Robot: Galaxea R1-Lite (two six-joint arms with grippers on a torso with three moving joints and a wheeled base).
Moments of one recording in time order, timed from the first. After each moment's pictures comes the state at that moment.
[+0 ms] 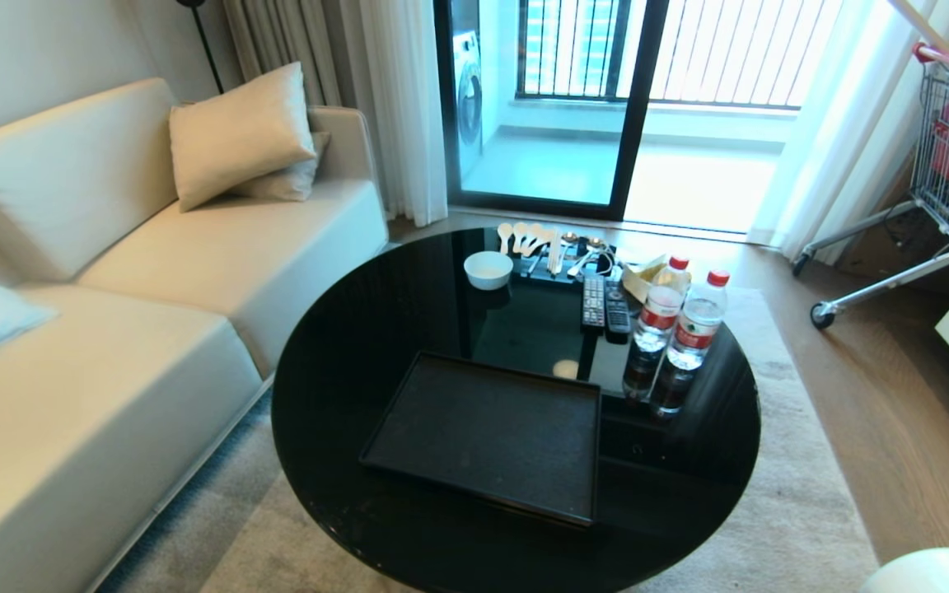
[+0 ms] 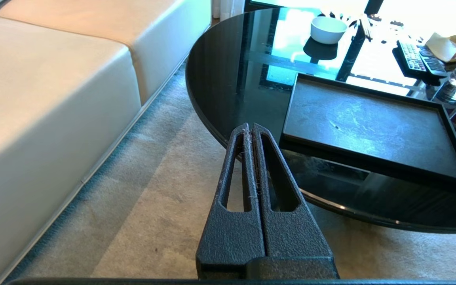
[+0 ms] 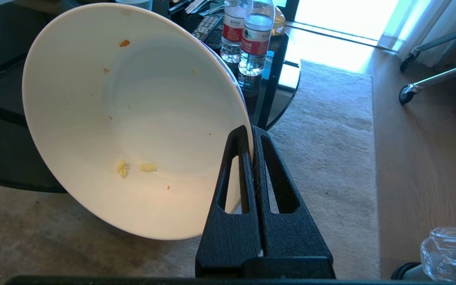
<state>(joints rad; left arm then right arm) 0.00 0.00 0.00 -0.01 0.01 -0.09 -0.01 0.00 0.00 0.00 0.07 -0.11</state>
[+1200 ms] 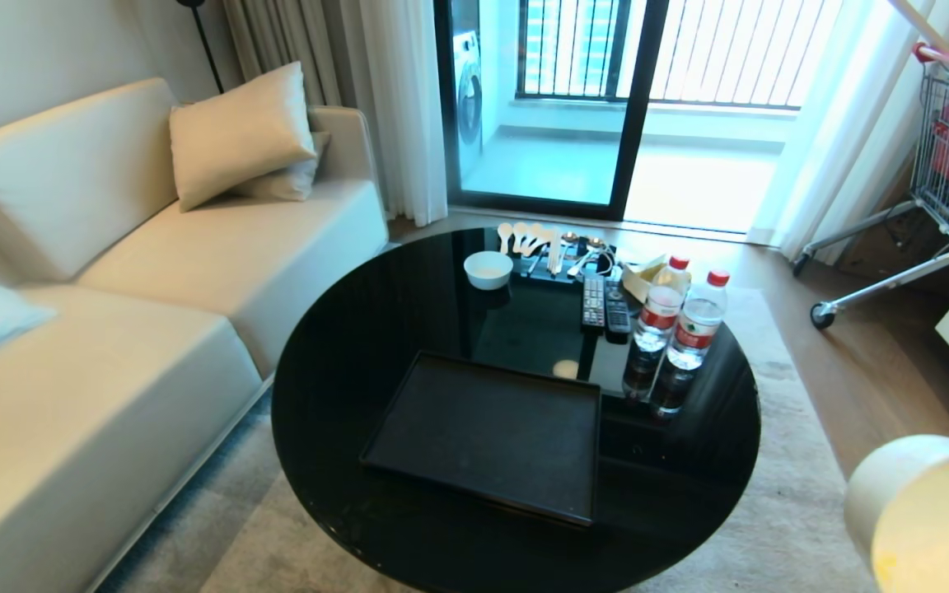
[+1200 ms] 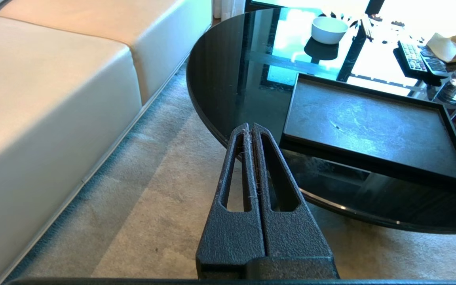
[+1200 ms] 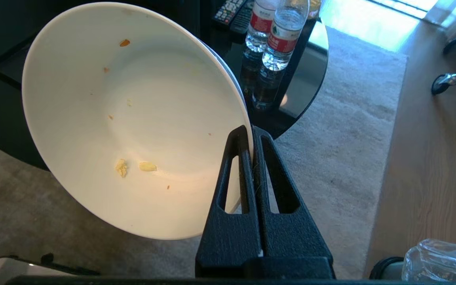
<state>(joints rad) 0.00 0.00 0.00 -0.01 0.01 -0.09 0.00 0.60 -0.40 0.04 0.16 -0.18</state>
